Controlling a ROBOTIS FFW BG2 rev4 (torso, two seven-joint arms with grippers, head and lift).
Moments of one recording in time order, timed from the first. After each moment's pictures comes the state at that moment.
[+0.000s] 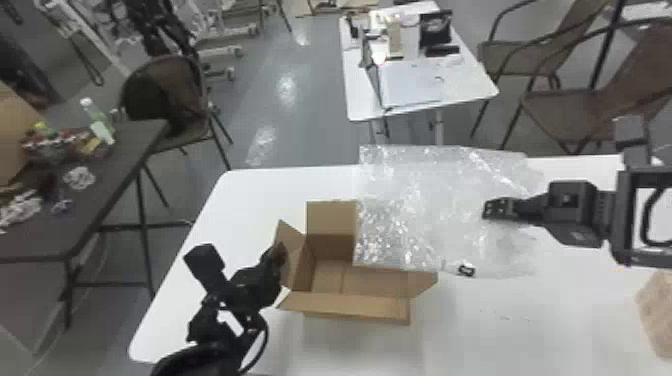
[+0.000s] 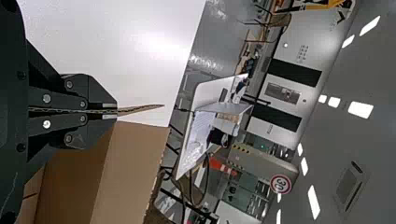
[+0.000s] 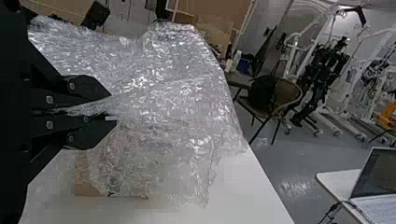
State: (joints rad) left arm 0.13 0.00 0.35 -1.52 0.26 0.16 -0.42; right arm -0.35 -0.14 -0.08 -1.56 -1.22 1.39 -0.02
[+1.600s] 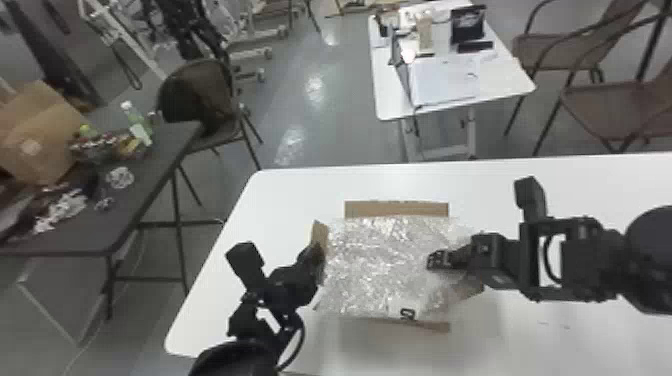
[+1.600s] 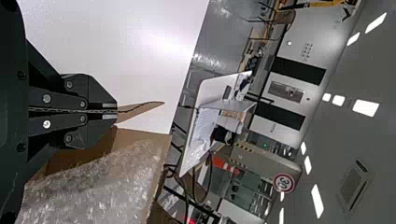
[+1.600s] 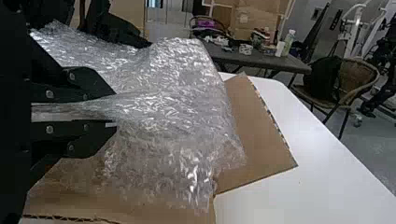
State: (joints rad) left arm 0.13 0.01 0.31 -1.51 0.28 0.15 -0.39; right arm -0.50 -0.06 0.31 -1.09 -1.13 1.14 0.11
